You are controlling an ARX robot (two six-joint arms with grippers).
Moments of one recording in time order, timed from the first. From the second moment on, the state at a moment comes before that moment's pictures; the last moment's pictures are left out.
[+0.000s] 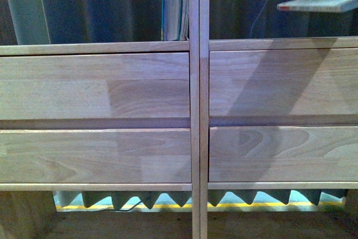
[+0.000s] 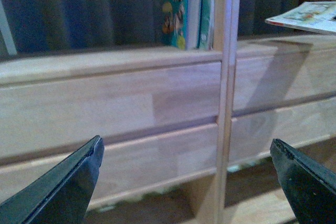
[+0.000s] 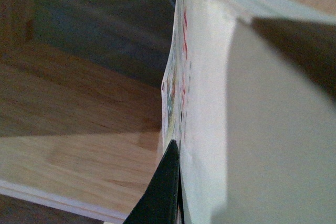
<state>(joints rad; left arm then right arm) 0.32 0.74 0.37 0.62 0.76 -0.07 -0.12 1.61 1.20 0.55 -0.18 1.16</state>
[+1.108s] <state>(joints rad) -0.01 1.87 1.68 0.50 0.74 -0.51 -0.12 1.46 1.17 0.94 -0.46 1.09</state>
